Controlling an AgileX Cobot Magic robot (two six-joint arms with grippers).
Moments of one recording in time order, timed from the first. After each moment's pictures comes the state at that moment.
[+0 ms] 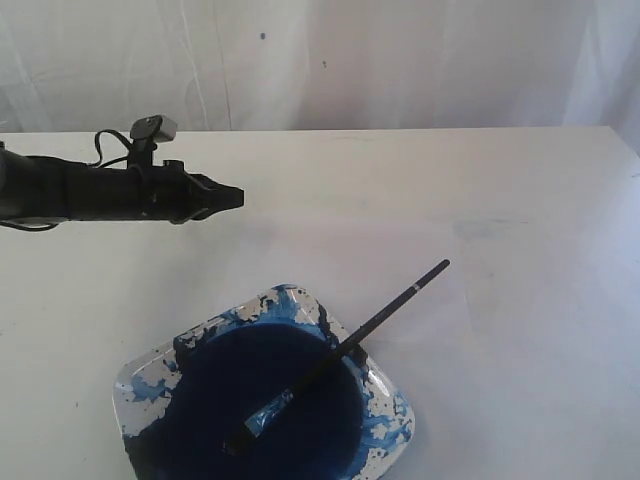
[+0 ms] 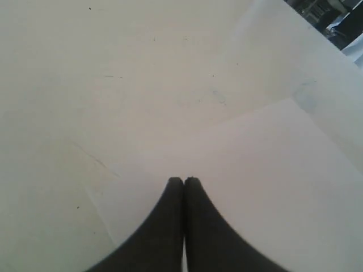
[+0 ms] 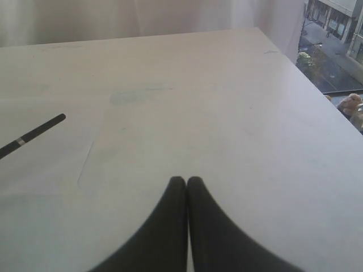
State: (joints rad) left arm -0.17 2.17 -1.32 -1.79 0.79 1.81; right arm 0.10 0.01 0.00 -0.04 0.37 0.06
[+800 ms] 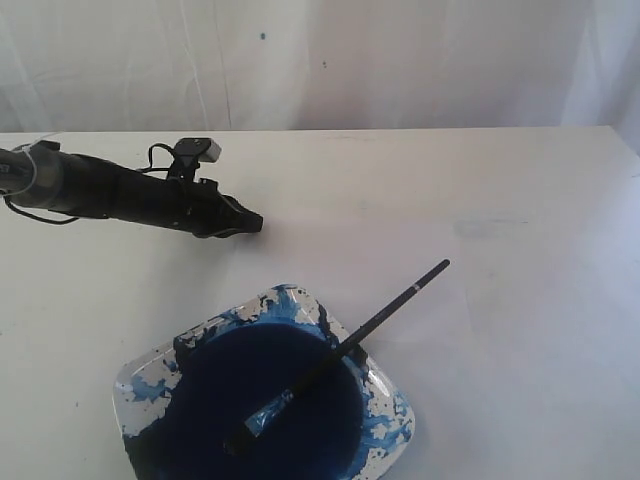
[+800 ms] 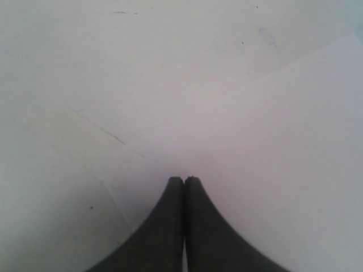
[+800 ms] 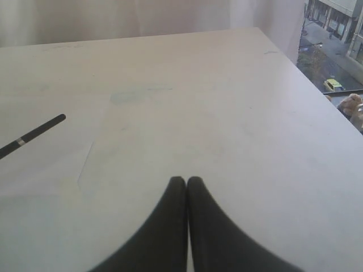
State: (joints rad) left arm -0.23 2.33 -1.55 -1.49 0.69 1.57; right arm 0.10 0.01 0.00 -0.04 0.37 0.06
